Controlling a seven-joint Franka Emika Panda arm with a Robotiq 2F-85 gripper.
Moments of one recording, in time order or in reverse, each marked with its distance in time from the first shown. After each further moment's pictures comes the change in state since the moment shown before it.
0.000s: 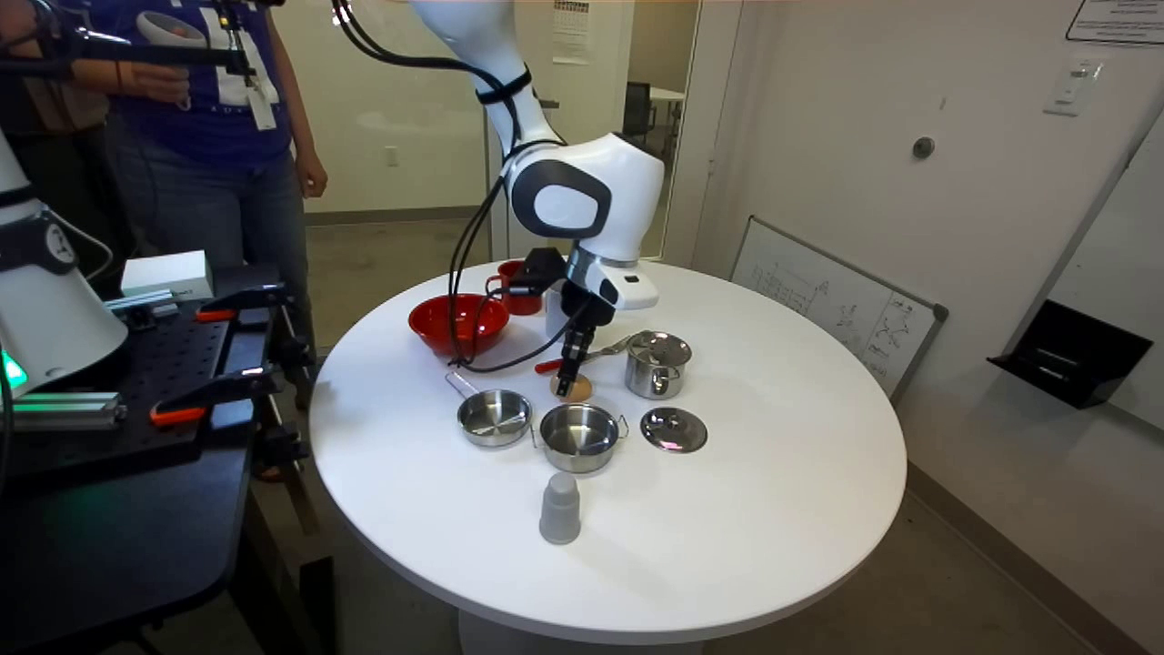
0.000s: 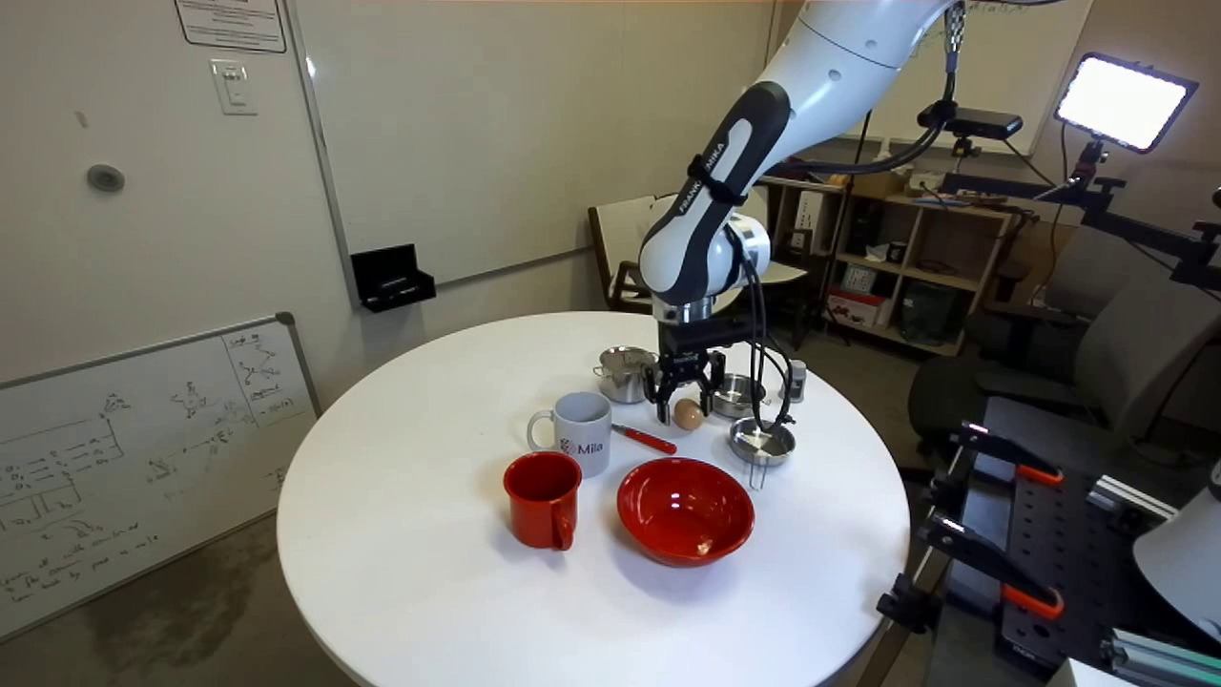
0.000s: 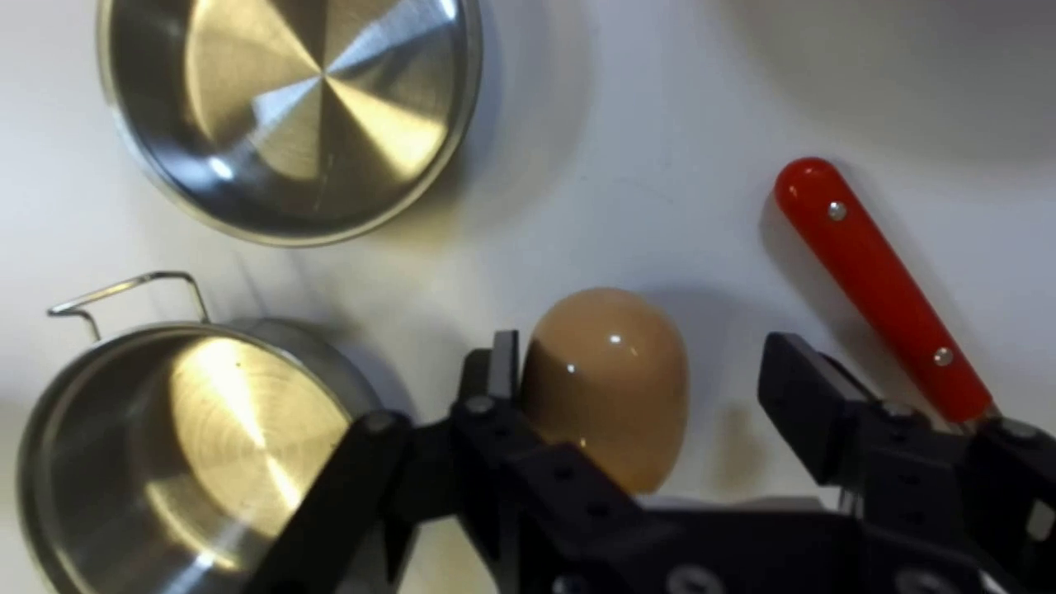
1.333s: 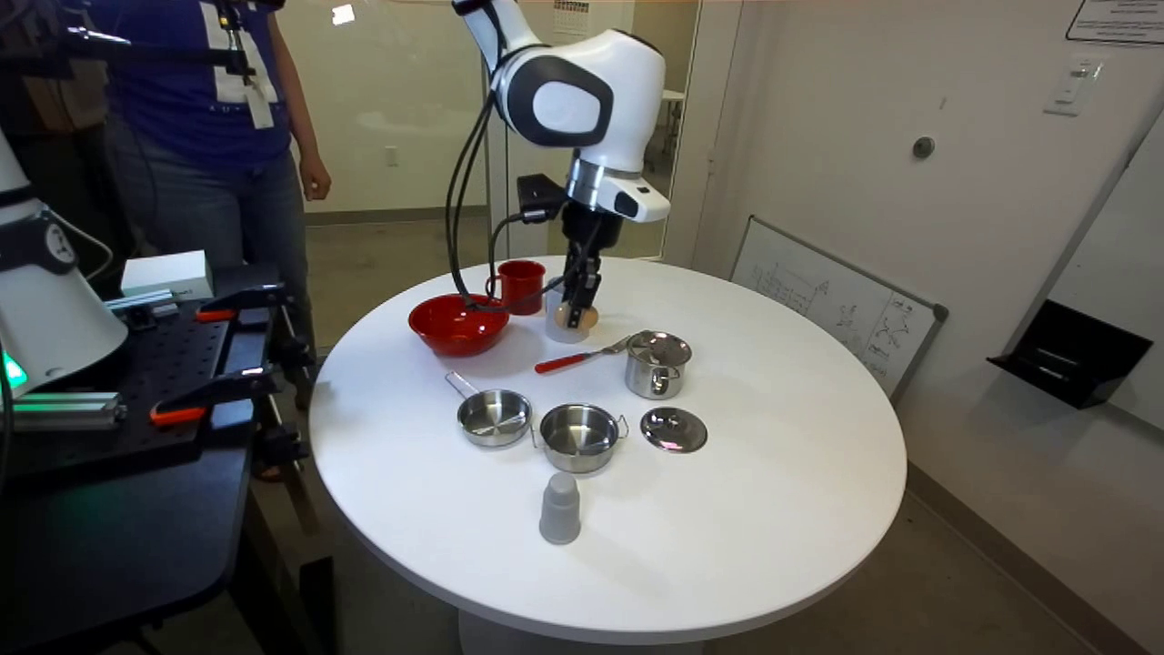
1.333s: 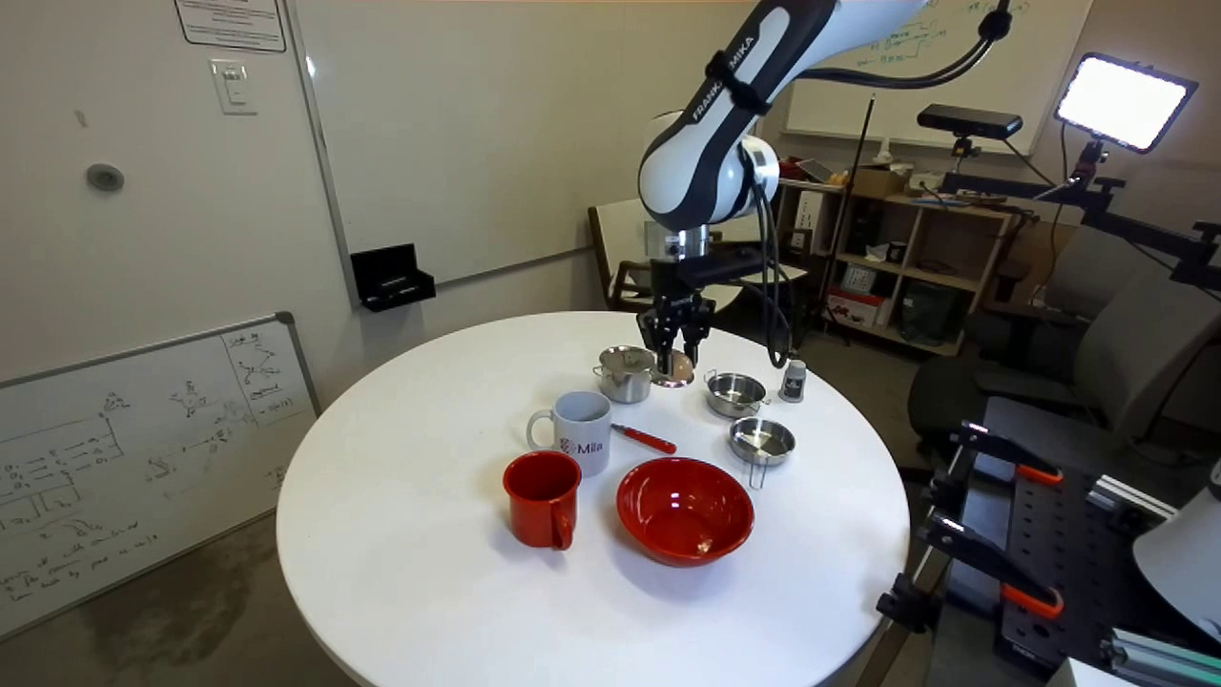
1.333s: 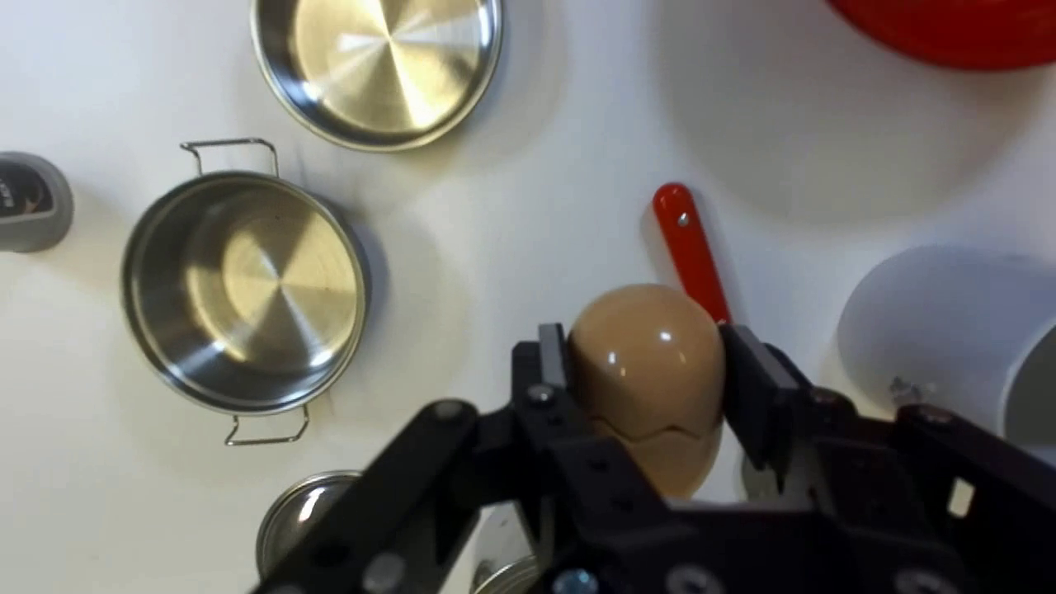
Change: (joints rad) arm 0.029 -0.237 0.009 -0.111 -0.052 -0.085 -0.209
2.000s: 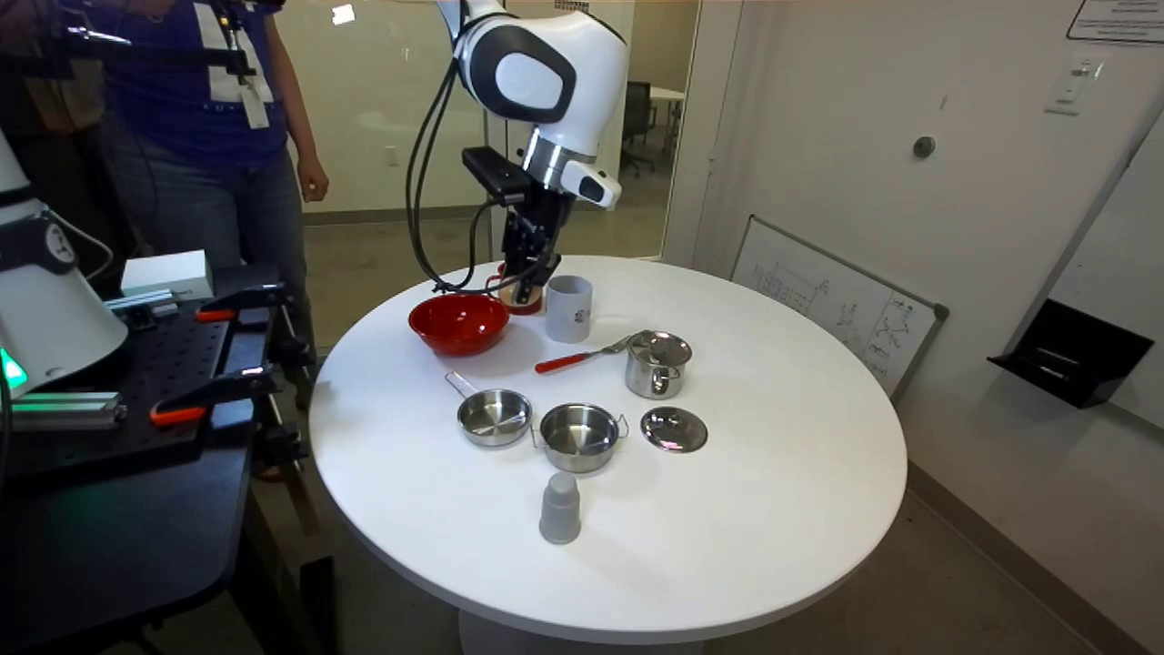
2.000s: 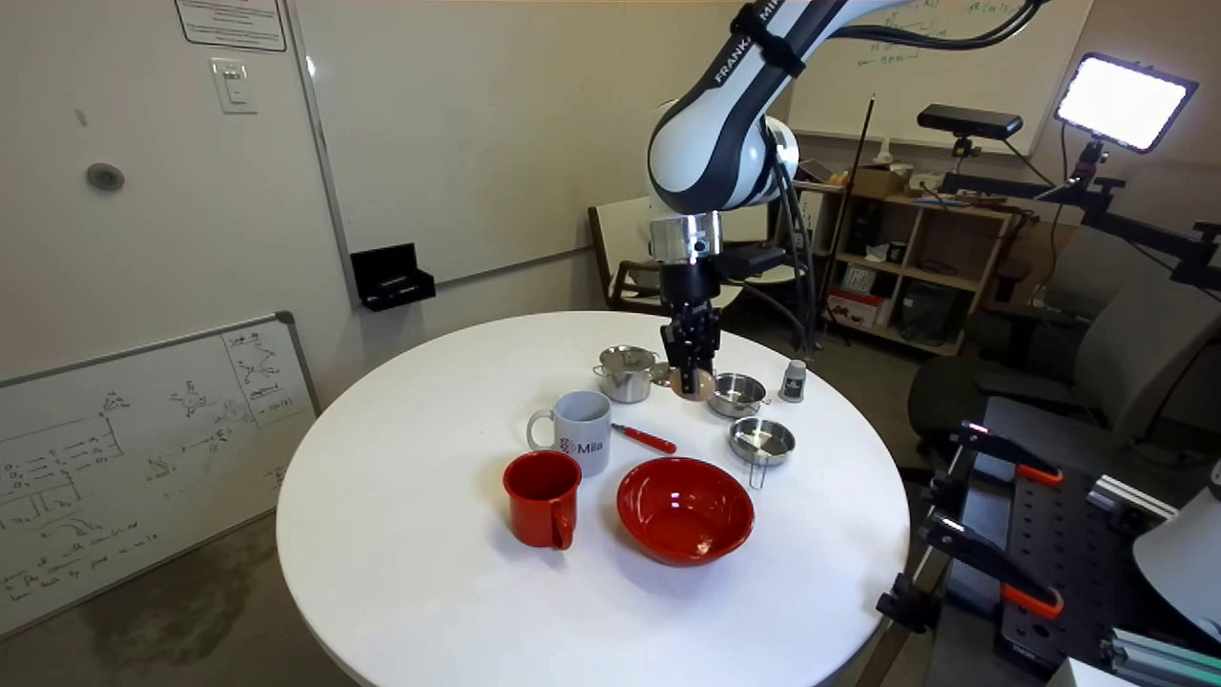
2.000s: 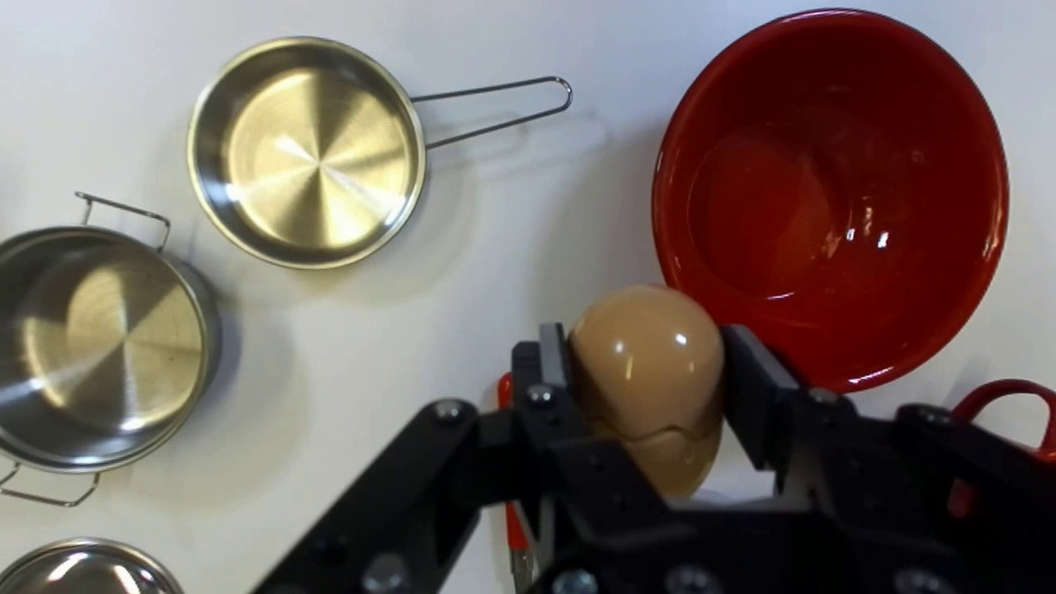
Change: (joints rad) arm -0.030 -0.118 0.102 -0.140 0.002 -0.102 -0.304
